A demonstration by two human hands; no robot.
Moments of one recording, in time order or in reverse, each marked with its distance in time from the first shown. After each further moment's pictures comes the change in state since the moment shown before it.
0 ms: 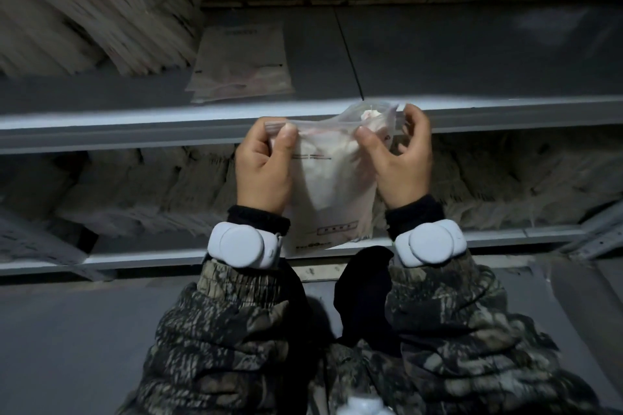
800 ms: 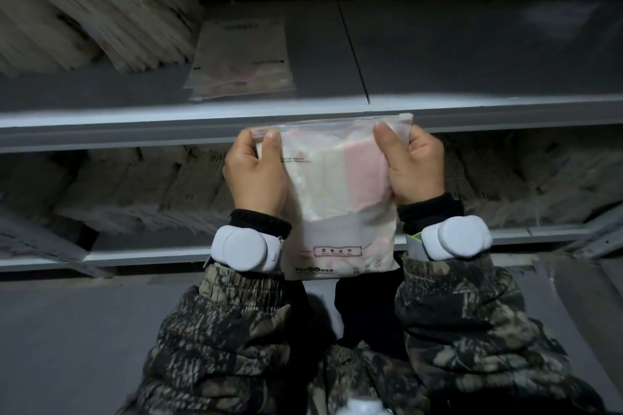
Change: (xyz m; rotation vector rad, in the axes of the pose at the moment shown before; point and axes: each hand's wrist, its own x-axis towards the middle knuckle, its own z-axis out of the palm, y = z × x) left_hand 0.008 -0.024 -0.003 0.208 0.248 -0.218; right_hand 0.015 0.011 -0.005 0.198 -0.105 -0.053
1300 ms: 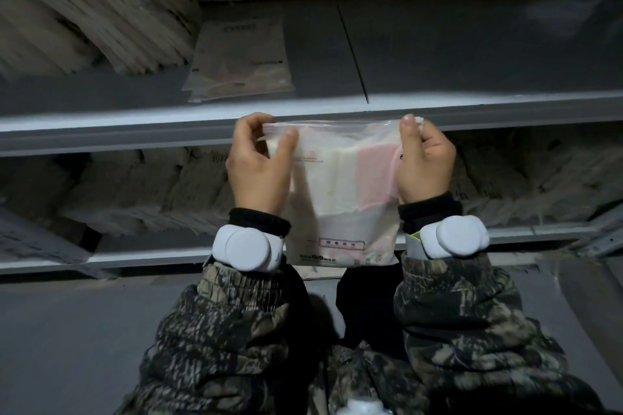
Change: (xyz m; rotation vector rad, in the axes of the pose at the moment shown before) left_hand -0.006 0.018 -0.001 0.018 -0.117 0.028; right_hand 0.006 0.008 -0.003 -0.084 0.219 -0.101
